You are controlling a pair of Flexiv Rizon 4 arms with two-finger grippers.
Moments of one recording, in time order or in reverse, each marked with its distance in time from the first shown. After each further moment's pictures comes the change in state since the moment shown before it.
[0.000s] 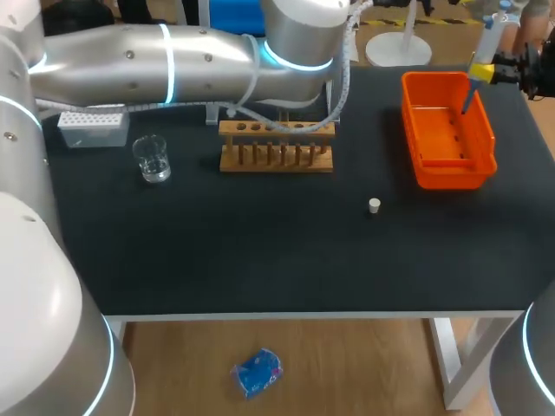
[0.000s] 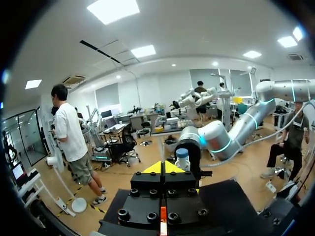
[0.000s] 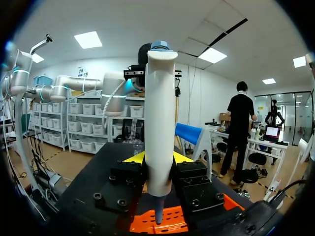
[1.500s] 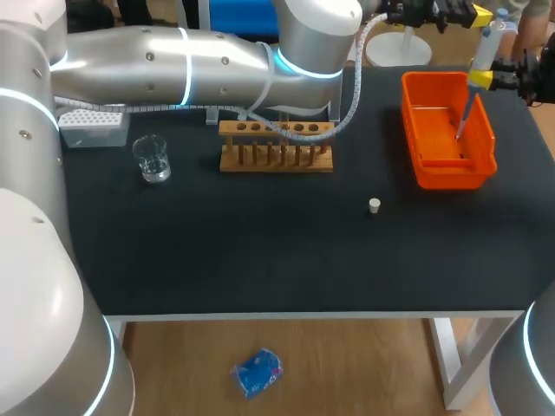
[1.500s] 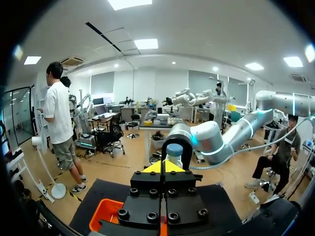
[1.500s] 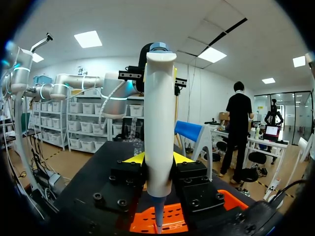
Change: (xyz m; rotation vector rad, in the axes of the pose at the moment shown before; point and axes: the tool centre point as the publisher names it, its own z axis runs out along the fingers) left arm 0.024 0.031 0.041 -0.036 0.102 -0.154; right arm 0.002 -0.010 -0.001 0.001 -0.004 0.000
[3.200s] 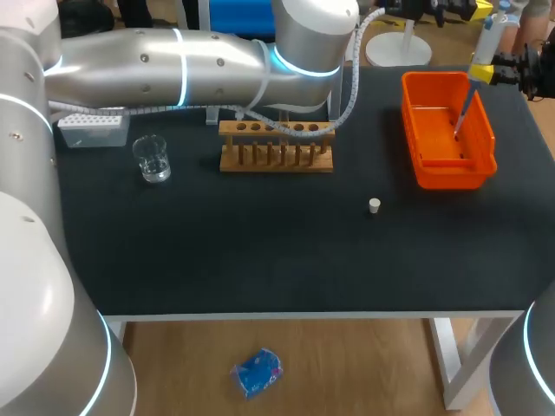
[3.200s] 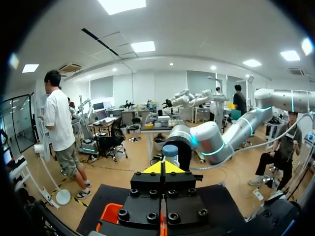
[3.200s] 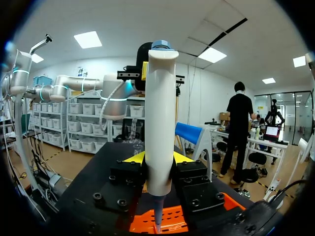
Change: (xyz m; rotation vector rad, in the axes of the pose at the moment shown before) left arm 0.000 -0.017 -0.008 0.019 -0.011 0.052; right arm -0.002 0.010 0.001 0.002 0.002 0.001
